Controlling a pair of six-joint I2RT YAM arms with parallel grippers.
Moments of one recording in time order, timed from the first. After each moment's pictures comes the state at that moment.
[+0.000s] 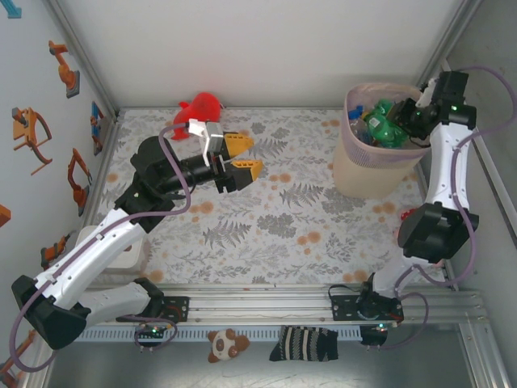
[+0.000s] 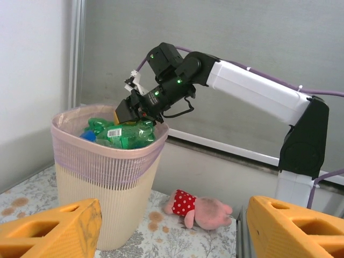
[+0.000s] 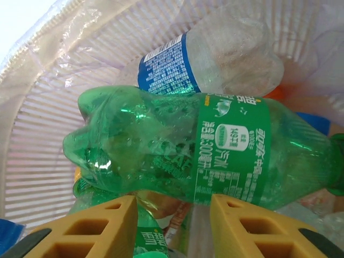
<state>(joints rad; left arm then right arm) -0.72 1.10 1.11 0.09 0.61 -0.23 -0.25 1.73 1.92 -1.02 -0.31 0.29</state>
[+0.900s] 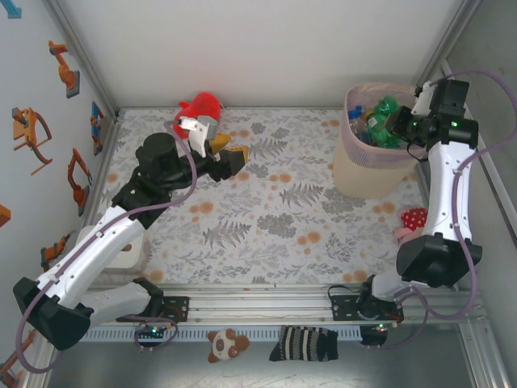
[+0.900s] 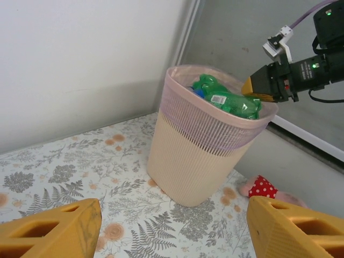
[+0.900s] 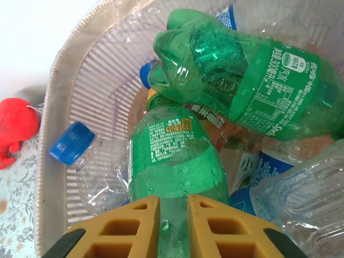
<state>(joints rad) -0.64 1.11 1.11 -0.13 0.31 -0.24 -0.21 1.52 1.78 -1.02 -0.34 0.23</state>
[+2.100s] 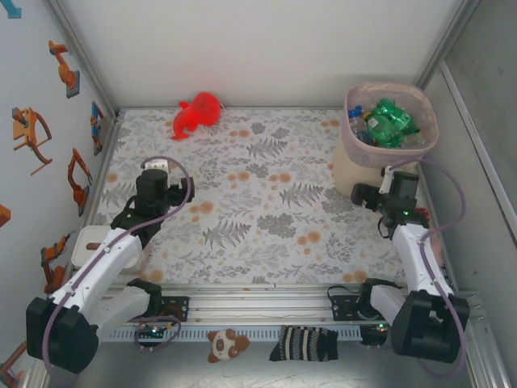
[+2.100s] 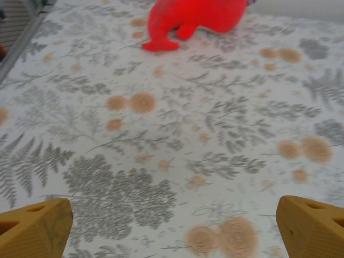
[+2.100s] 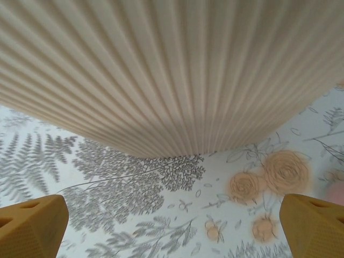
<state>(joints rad) -0.36 0.97 0.64 -0.27 -0.33 -0.25 -0.13 1.04 0.60 -0.30 -0.11 0.09</state>
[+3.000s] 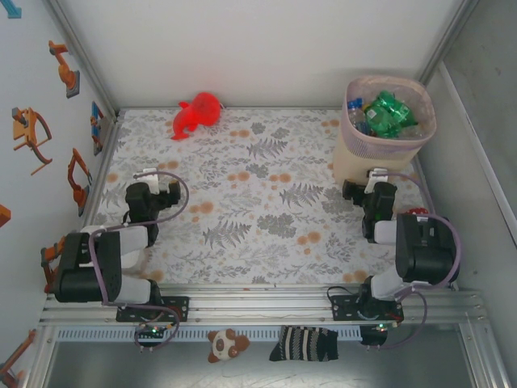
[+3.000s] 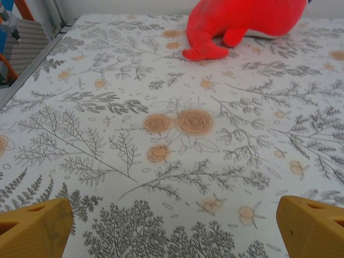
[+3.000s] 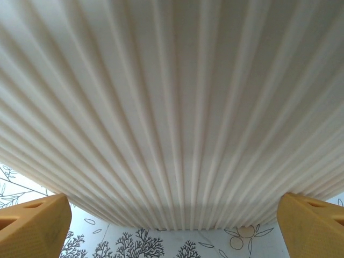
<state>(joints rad) -0.02 1.42 0.34 0.68 -0.02 0.00 -0.08 1.53 0.36 0.77 -0.04 0.05</state>
